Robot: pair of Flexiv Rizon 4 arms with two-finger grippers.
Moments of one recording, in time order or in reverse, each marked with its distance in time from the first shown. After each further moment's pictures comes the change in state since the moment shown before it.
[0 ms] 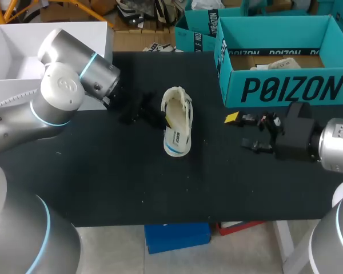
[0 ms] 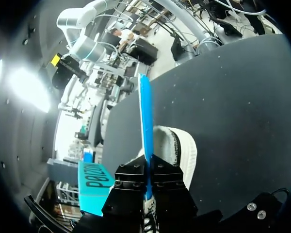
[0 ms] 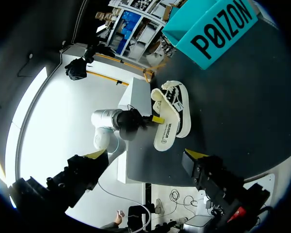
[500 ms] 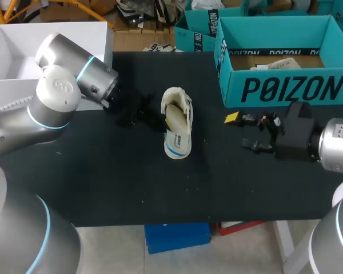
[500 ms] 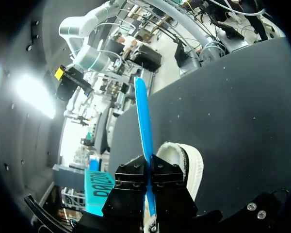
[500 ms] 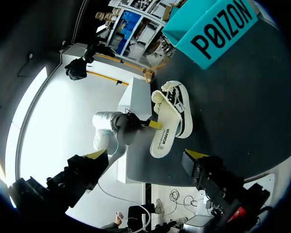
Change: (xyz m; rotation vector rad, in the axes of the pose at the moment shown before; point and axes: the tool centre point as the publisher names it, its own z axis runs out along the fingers) left arm -0.009 -0.026 0.000 0.061 -0.061 0.016; right arm 0.000 0.000 0.000 0.000 0.000 0.000
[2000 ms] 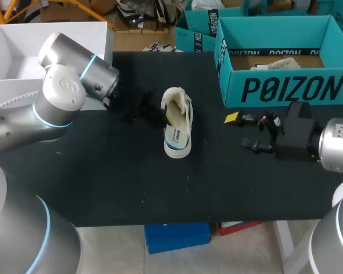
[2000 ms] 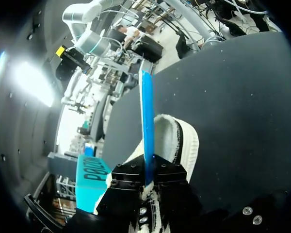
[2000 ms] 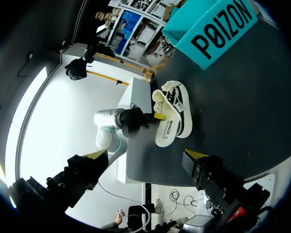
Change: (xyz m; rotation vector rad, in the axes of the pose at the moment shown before) left arm 0.013 0.042 -0.001 -0.083 0.031 -0.054; right arm 0.000 0.000 0.000 0.000 0.000 0.000
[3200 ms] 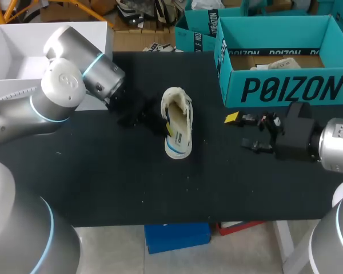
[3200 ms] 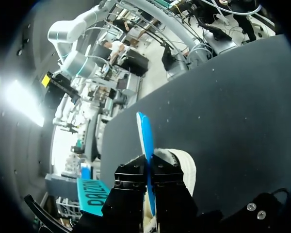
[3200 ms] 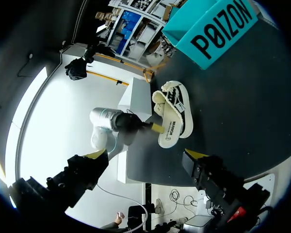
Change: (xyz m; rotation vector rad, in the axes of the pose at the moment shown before) left arm -0.001 -0.047 0.005 0.116 0.081 0.105; right arm 0.000 0.000 0.000 0.000 0.000 0.000
